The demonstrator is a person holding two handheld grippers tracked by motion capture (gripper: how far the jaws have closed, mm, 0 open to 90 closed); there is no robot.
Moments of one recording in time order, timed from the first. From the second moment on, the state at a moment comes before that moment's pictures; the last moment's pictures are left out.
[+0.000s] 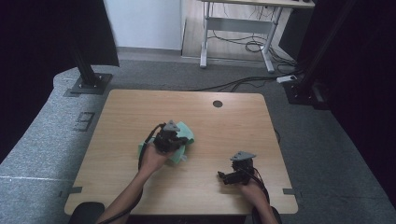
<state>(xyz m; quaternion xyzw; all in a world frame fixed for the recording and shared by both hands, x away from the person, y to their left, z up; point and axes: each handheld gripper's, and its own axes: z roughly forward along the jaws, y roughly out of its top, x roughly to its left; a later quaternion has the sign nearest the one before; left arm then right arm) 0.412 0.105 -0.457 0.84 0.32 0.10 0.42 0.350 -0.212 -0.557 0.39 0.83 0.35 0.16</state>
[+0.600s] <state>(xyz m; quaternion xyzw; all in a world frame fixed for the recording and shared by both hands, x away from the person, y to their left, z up) 0.471 0.218 -0.487 0.79 0.47 0.16 0.36 0.350 -0.212 -0.557 0.39 0.83 0.35 0.16</state>
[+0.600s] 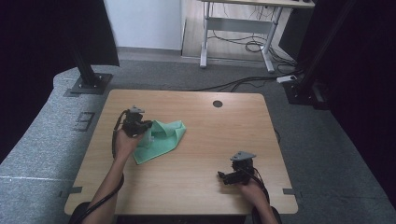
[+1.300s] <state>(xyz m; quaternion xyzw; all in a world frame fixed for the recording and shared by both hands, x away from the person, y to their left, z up) 0.449 0.193 -0.528 0.84 0.43 0.13 0.30 0.350 -0.212 -0.557 0.39 0.83 0.35 0.16</state>
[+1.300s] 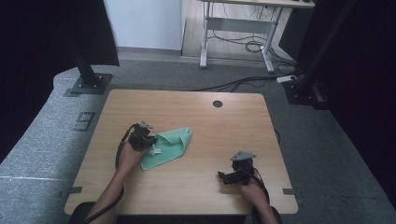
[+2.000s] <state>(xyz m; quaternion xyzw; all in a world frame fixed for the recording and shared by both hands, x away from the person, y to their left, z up) 0.439 0.158 -0.514 0.86 0.37 0.15 0.31 0.368 -0.171 -0.539 0.40 0.82 0.39 0.13</state>
